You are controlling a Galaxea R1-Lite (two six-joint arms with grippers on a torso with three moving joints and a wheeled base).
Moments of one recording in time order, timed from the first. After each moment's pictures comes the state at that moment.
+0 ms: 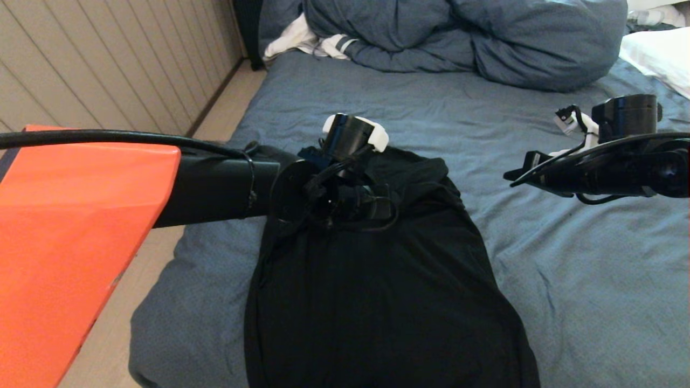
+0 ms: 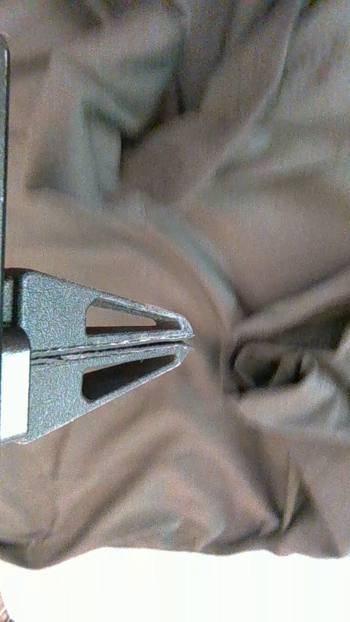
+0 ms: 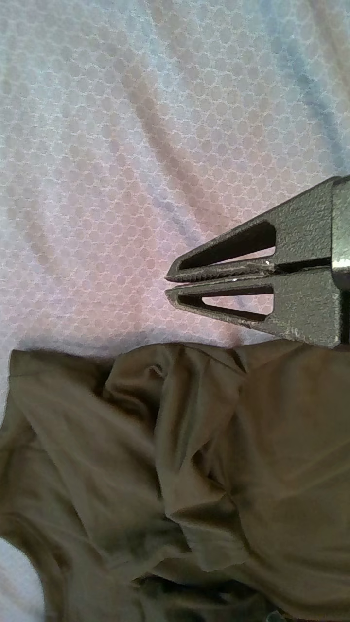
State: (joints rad) left arm -0.80 2.17 -1.84 0.22 0.17 -0.47; right arm -0.07 1.82 -1.36 -0.05 0.33 0.24
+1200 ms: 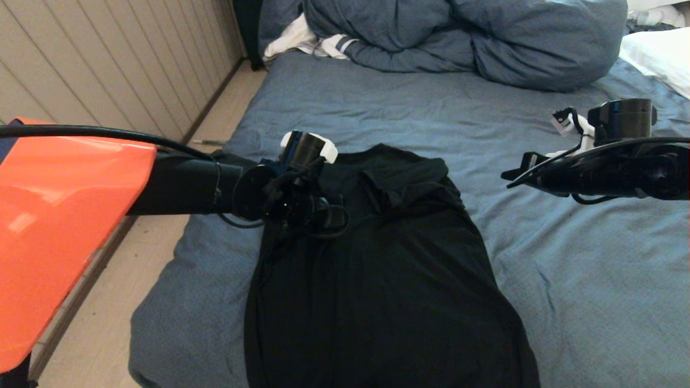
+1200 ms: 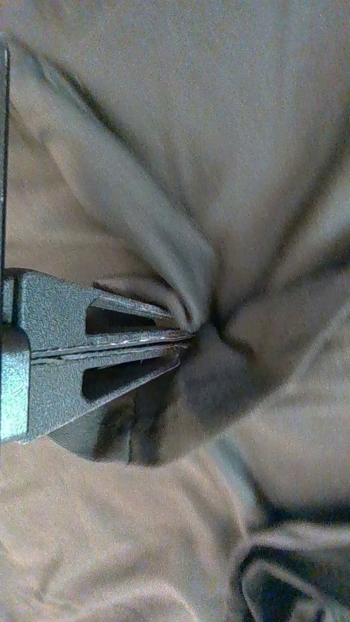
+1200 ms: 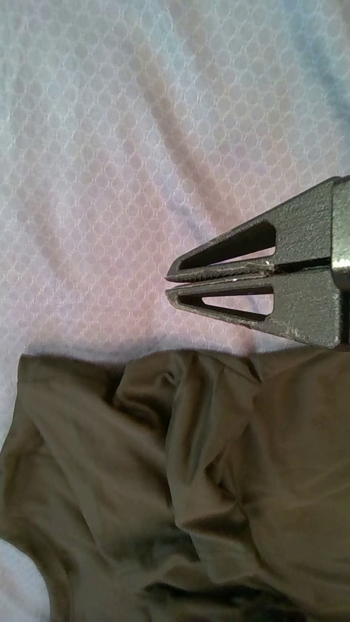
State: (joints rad) left arm -0.66 2.13 -1.66 0.21 0.12 -0.47; right arm -0.07 1.85 -1.36 -0.09 0.35 0.24
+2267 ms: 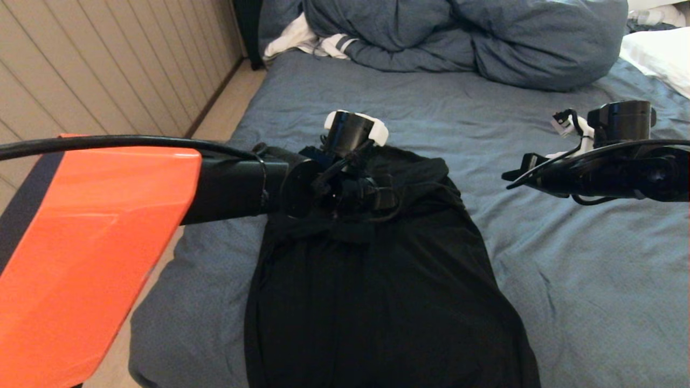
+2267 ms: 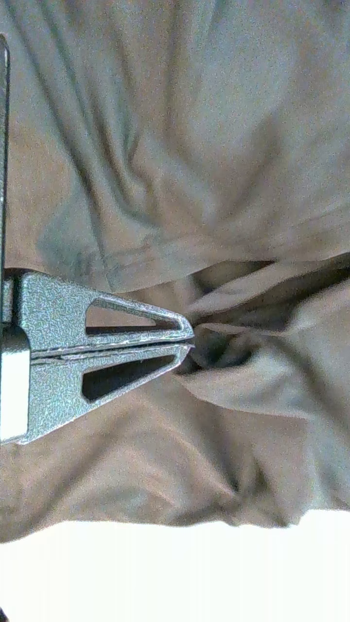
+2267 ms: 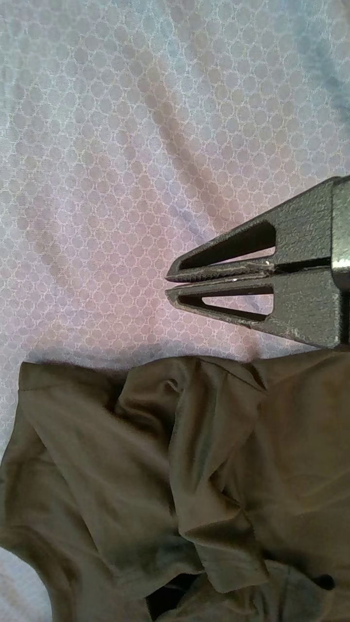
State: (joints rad) left arm -0.79 2.21 -1.90 0.17 0.14 -0.50; right arm -0.07 1.86 -1.35 -0.10 0.35 0.24
